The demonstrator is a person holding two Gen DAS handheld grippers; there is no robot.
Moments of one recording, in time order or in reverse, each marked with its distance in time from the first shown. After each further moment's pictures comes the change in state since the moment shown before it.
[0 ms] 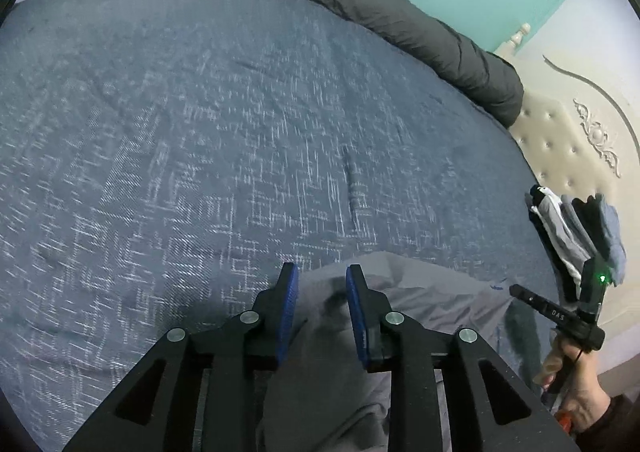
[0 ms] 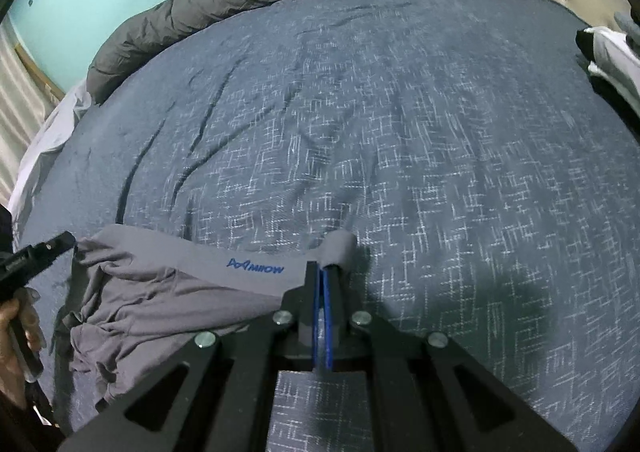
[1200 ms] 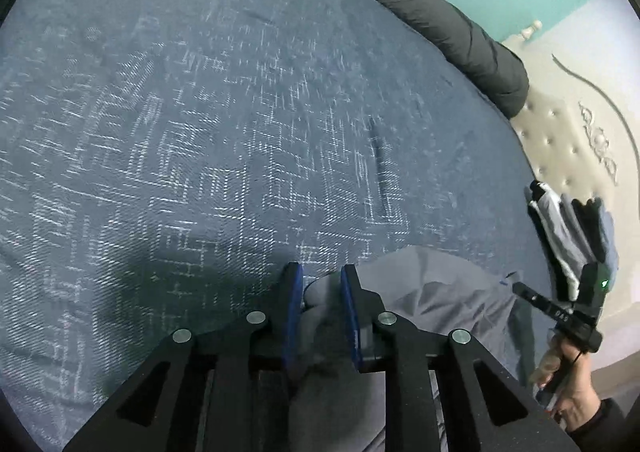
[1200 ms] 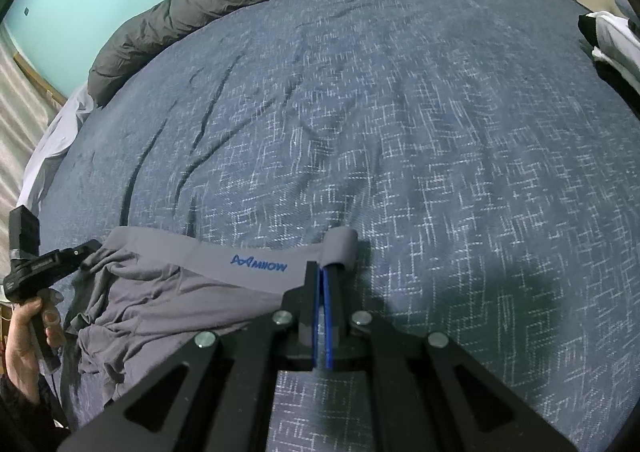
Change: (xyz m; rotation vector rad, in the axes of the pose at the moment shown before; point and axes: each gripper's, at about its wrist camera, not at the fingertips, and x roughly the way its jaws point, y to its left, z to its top) left arm 0.034 0.024 0.004 -0.053 0.091 -0.055; right arm 0.005 -0.003 -0.001 0.034 0.022 0.031
